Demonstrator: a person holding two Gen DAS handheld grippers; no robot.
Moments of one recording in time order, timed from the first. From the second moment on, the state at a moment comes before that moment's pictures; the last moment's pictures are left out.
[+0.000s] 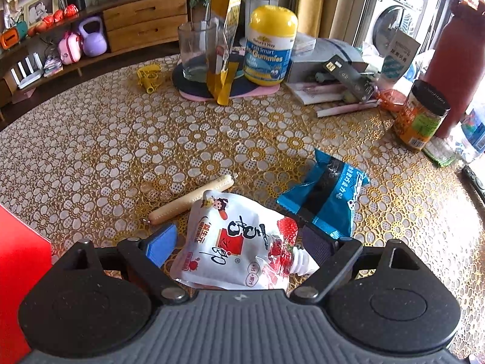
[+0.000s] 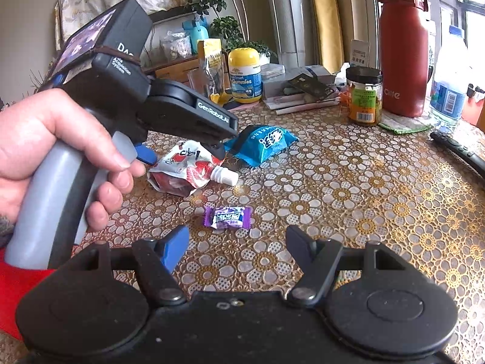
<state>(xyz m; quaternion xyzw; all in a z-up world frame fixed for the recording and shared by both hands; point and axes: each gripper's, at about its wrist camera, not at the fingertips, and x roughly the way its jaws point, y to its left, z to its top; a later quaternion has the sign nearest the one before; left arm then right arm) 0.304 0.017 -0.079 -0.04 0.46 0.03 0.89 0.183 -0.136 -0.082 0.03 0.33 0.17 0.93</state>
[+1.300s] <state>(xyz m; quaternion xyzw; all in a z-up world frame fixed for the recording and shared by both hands) 0.305 0.018 -0.104 -0.01 0.45 0.03 0.89 0.213 -0.105 -0.104 -0.05 0.31 0.17 0.94</state>
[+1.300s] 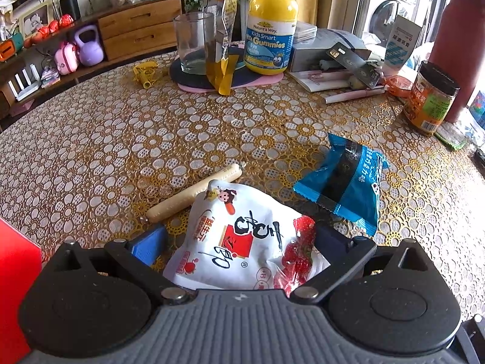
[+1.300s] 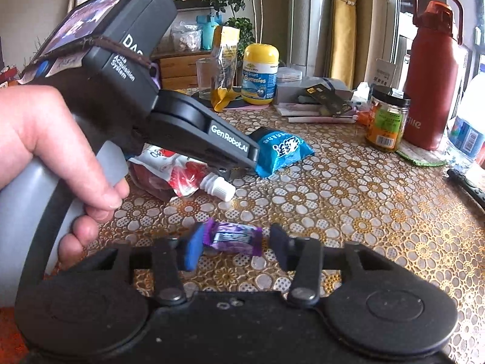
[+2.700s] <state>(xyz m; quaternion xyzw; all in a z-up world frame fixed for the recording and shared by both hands) 0.162 0.032 -0.036 -0.09 0.41 0.02 0.91 0.139 -0.162 -0.077 0.04 0.30 0.14 0.94</state>
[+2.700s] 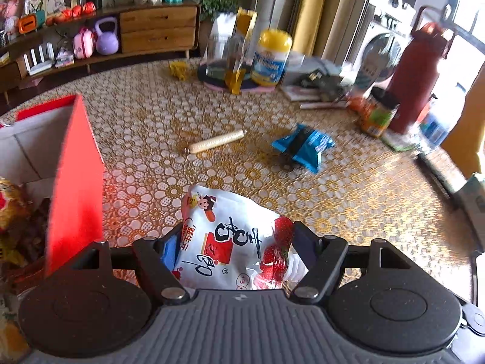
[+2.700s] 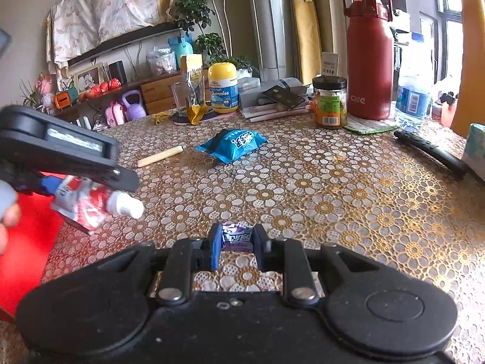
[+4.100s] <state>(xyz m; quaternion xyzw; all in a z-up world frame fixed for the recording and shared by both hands) -0.016 0.212 0.028 -0.16 0.27 0.18 0.93 0.055 -0.024 0.025 -0.04 0.19 0.35 0.92</state>
